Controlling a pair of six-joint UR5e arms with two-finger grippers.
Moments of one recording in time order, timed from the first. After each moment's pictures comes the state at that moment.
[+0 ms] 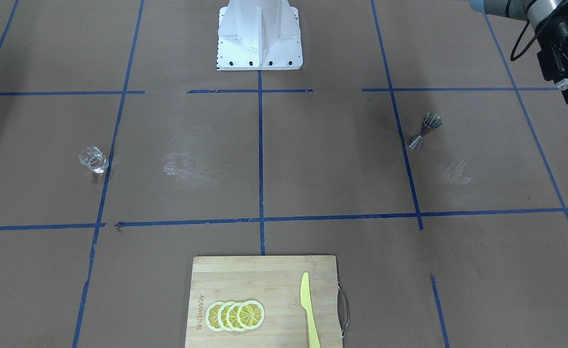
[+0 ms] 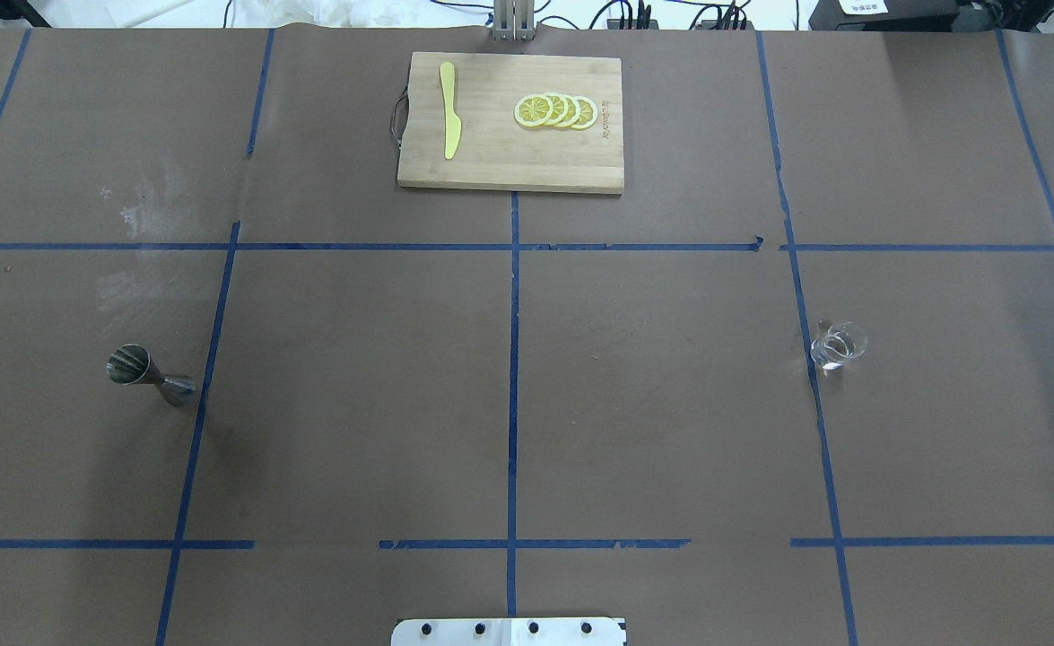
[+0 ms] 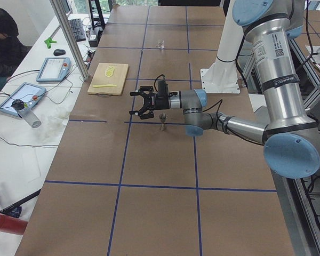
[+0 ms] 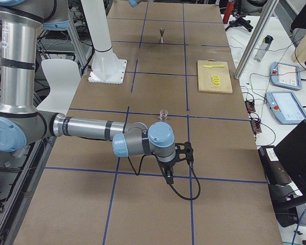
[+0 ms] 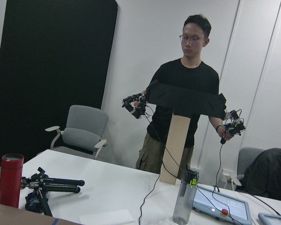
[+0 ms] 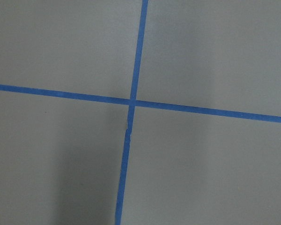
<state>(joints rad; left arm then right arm) -0.63 -1.25 -1.96 -2.95 -0.63 -1.13 1.61 -1.71 1.66 -1.31 2.34 0.00</state>
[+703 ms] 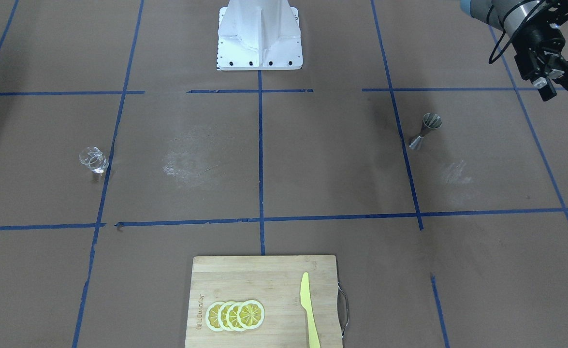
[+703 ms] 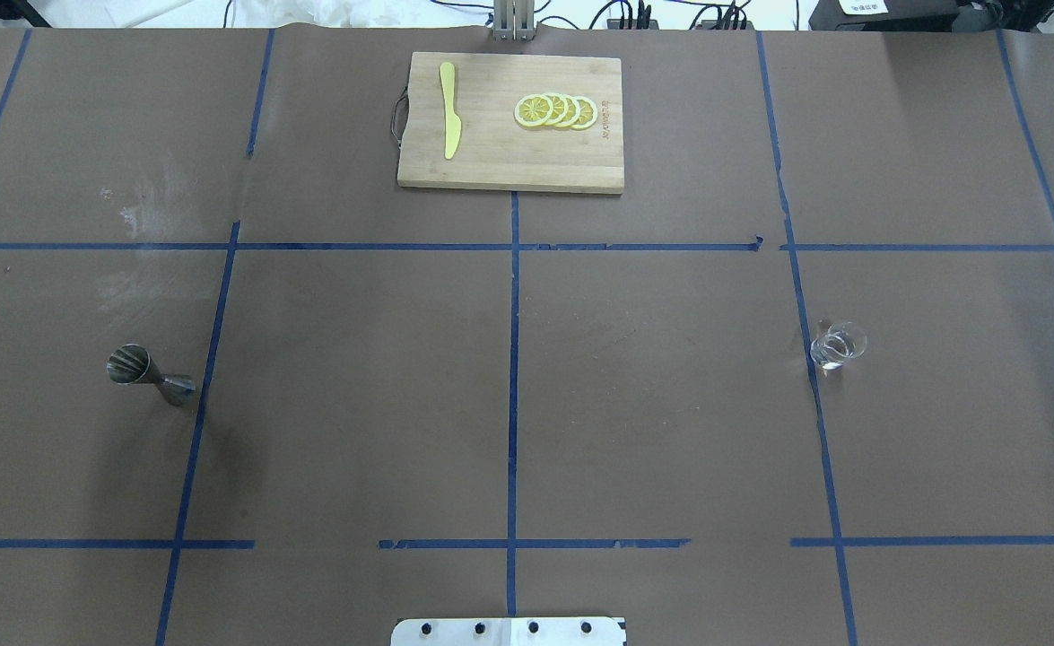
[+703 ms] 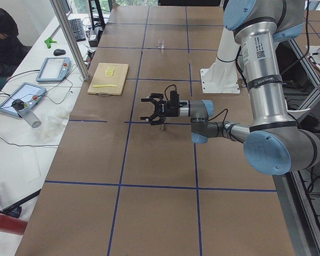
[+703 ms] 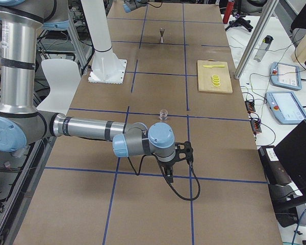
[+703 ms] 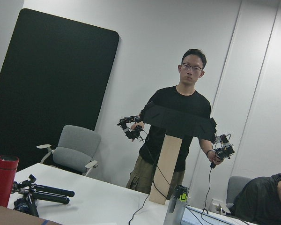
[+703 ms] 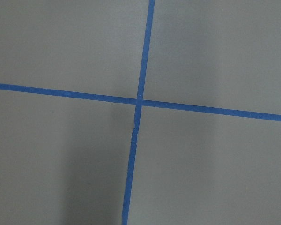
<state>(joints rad) -0.39 -1.25 -1.87 -3.09 -0.39 -1.10 1.61 -1.71 1.65 -1.31 2.36 0.00</state>
